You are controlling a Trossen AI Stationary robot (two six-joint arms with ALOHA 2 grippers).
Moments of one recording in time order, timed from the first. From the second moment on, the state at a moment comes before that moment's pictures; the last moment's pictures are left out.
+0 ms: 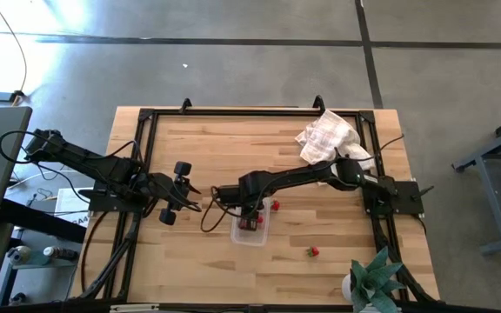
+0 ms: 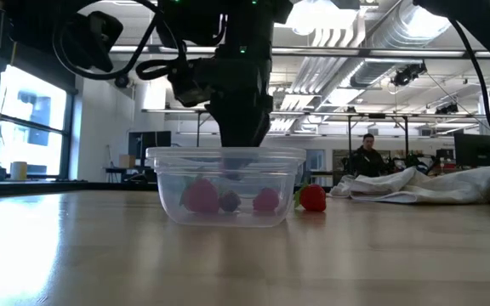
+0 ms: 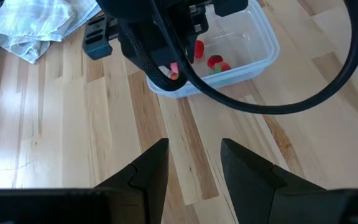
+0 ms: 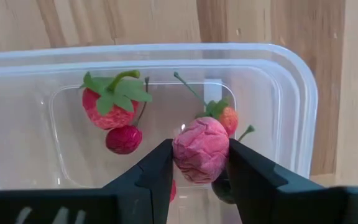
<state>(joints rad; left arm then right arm) -0.21 0.87 0.67 -0.58 -0.23 0.15 0.11 2.35 2.05 -1.13 -0.04 0.25</state>
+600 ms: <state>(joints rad) -0.21 0.87 0.67 -0.58 -0.23 0.15 0.13 2.38 2.05 -1.15 -0.08 0.20</state>
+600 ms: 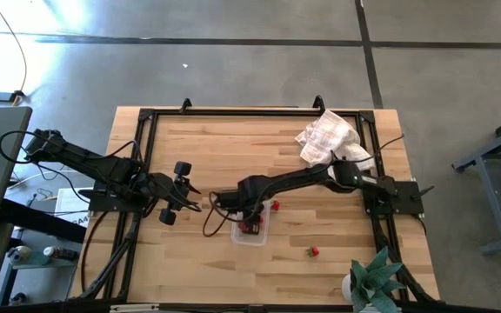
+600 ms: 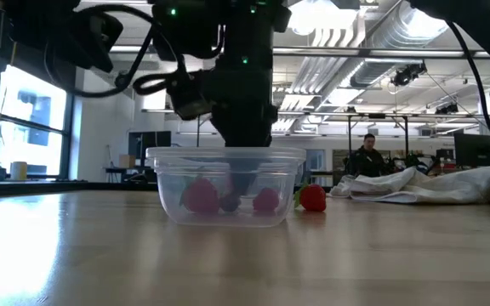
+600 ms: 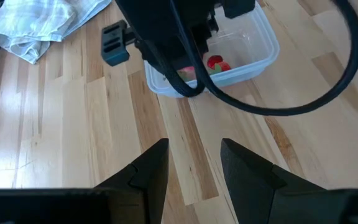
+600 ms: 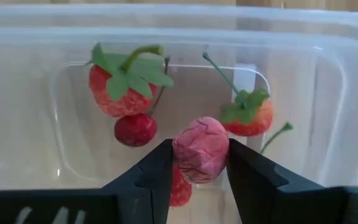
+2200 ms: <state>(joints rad) -0.21 0.87 0.67 -0.58 -0.23 0.15 0.12 2.40 2.05 -1.13 -0.12 0.18</state>
